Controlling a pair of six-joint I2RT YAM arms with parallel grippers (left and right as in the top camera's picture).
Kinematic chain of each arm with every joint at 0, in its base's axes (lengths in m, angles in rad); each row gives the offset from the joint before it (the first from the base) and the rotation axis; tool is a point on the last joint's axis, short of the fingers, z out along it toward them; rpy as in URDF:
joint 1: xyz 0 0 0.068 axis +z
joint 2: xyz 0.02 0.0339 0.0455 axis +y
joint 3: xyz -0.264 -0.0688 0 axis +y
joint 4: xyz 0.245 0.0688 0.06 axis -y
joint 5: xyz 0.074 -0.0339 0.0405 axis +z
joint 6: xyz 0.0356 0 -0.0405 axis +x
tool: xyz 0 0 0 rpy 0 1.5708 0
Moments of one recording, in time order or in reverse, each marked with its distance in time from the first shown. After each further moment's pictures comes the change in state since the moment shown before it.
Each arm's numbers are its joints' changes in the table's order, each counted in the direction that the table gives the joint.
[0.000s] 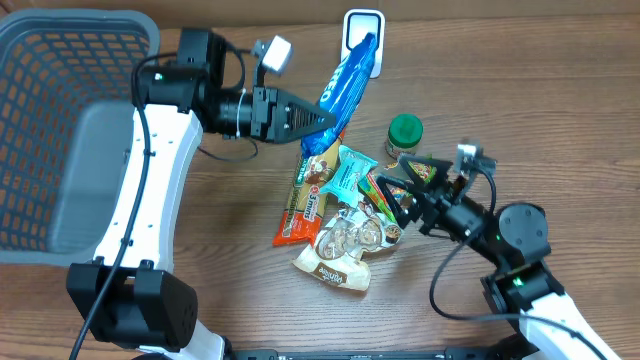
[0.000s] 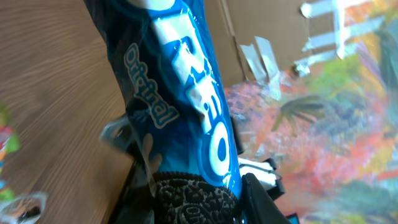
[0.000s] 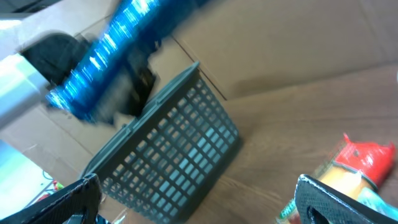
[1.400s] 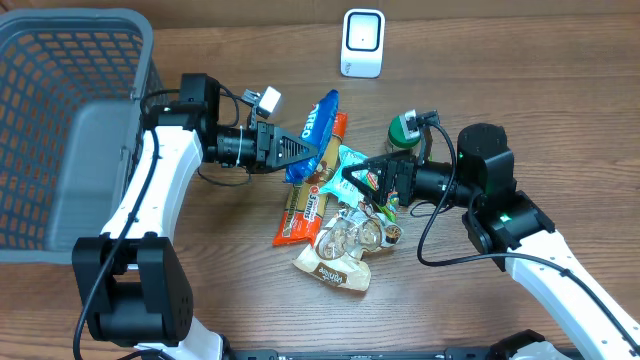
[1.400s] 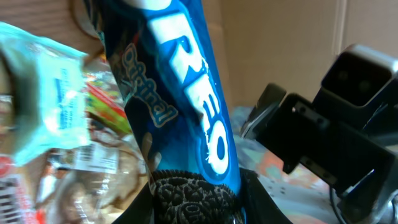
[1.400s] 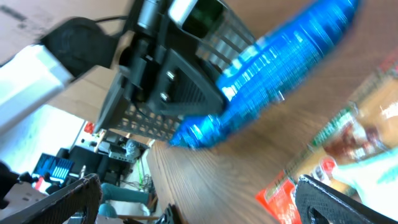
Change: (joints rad) left arm 0.068 0.014 0.319 0.259 0.282 -0.098; right arm 0.000 0.266 -0.405 -0.554 0.321 -0.092
